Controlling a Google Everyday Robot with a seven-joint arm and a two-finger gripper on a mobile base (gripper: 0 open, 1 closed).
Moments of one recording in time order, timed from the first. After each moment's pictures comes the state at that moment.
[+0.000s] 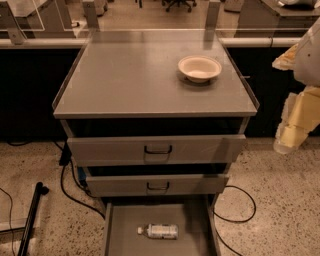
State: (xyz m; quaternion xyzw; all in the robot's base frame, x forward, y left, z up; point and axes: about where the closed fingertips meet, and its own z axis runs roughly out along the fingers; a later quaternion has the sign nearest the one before) arm 0.438 -0.216 0.977 -0.60 0.78 -0.04 0.16
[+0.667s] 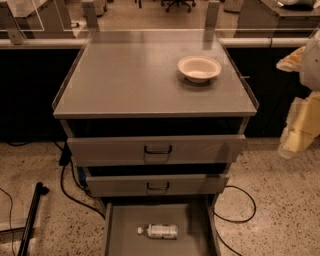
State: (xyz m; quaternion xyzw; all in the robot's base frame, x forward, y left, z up) arm 0.434 -0.219 0.976 -0.60 0.78 -0.04 0.17
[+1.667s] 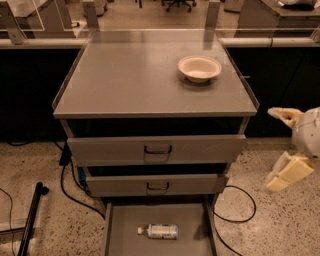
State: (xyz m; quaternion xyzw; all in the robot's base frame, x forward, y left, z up) arm 0.438 -0.238 0.860 -0.59 0.75 0.04 0.30
